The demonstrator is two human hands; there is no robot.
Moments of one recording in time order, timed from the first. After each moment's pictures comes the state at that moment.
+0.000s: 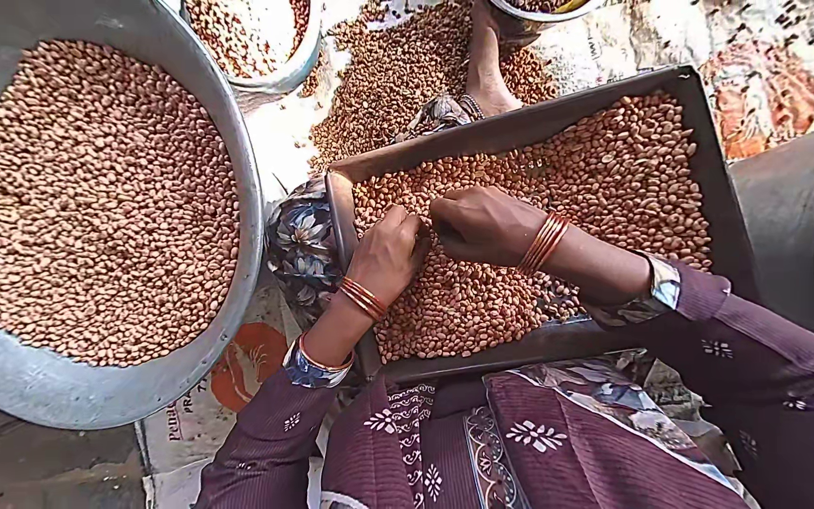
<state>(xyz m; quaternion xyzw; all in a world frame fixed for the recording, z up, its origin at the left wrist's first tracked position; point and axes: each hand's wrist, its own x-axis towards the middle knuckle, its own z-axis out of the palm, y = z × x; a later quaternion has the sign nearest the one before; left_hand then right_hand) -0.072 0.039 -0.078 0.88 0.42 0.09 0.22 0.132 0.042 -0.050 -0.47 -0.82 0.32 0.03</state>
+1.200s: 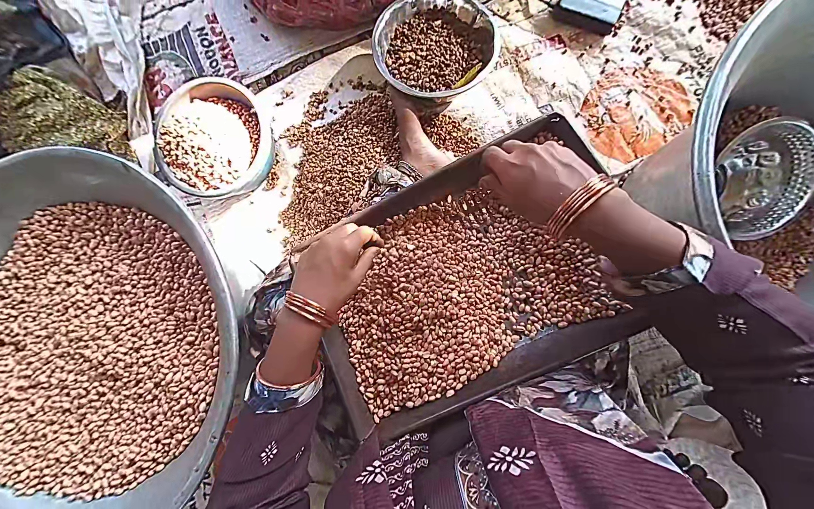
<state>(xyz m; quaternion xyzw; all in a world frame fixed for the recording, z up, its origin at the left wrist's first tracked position) -0.055 0.119 -0.055 0.93 0.32 0.07 0.19 0.244 0.049 -0.013 -0.73 -0.66 0.16 -0.07</state>
